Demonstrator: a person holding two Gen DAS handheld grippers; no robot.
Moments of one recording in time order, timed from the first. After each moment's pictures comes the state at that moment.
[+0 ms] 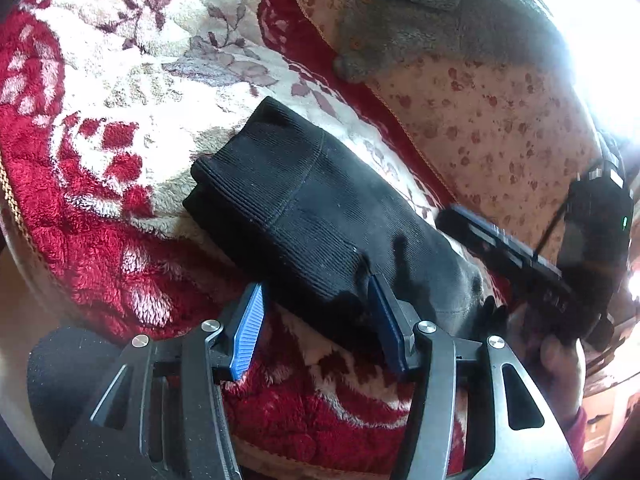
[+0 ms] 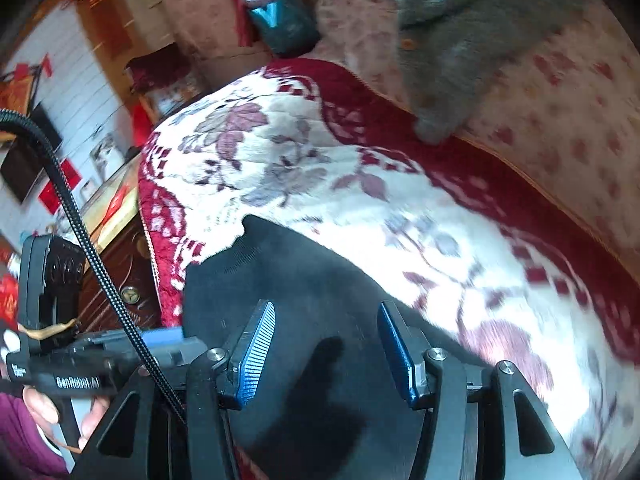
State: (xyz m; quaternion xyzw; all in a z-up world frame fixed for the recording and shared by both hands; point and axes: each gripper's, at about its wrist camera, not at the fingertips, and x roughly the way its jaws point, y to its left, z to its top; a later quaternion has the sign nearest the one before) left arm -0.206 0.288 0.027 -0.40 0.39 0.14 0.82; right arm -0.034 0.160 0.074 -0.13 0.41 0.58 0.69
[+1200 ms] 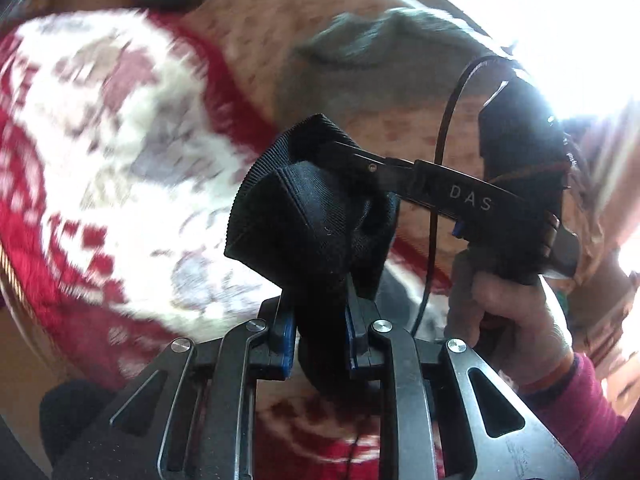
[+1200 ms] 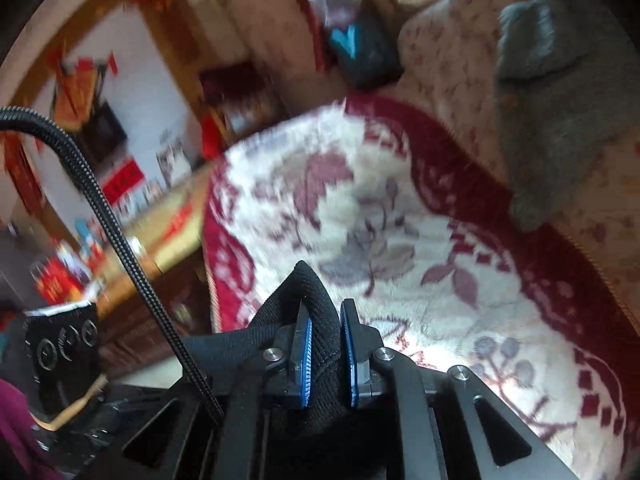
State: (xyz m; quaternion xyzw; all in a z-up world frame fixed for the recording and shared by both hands) left arm -0.204 0.253 0.094 -0.32 0.27 0.12 0.90; right arm -0.032 0.211 0.126 -0.07 0.35 0.68 0.64
